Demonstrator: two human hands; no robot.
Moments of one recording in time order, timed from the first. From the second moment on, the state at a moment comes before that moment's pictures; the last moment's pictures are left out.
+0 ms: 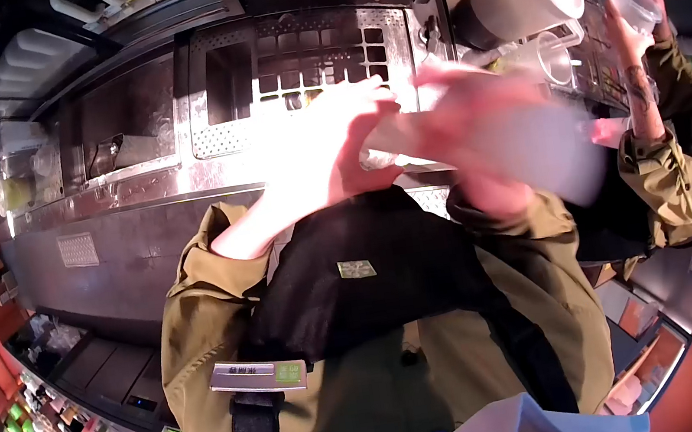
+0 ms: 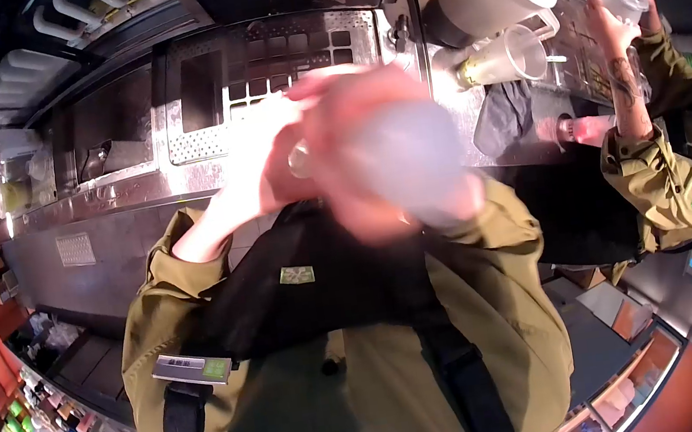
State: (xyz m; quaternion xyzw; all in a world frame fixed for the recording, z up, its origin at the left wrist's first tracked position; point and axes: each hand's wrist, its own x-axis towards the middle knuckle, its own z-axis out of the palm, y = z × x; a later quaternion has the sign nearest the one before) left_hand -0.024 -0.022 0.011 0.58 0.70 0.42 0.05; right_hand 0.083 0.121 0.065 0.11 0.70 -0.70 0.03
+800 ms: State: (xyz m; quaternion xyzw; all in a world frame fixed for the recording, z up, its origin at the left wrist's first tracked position) left_hand -0.021 -0.020 0.023 0.62 0.68 0.40 0.03; right_hand 0.085 0.110 0.035 -0.18 0.52 -0.74 -0.39
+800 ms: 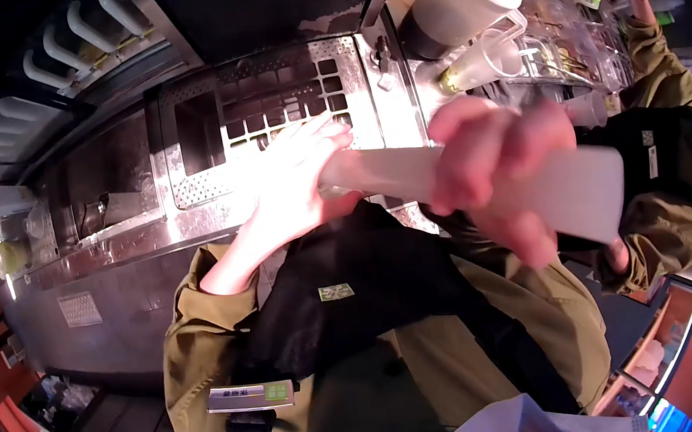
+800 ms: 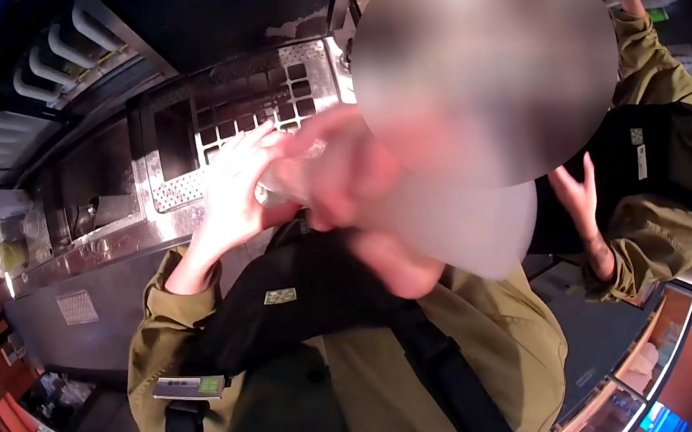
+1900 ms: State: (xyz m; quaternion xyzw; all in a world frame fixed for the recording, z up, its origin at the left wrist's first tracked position) left_hand -0.008 -0.019 -0.104 0.44 0.58 0.69 -0.05; right_hand 0.075 0.256 -0.065 -0.03 0.84 -0.24 -0.49
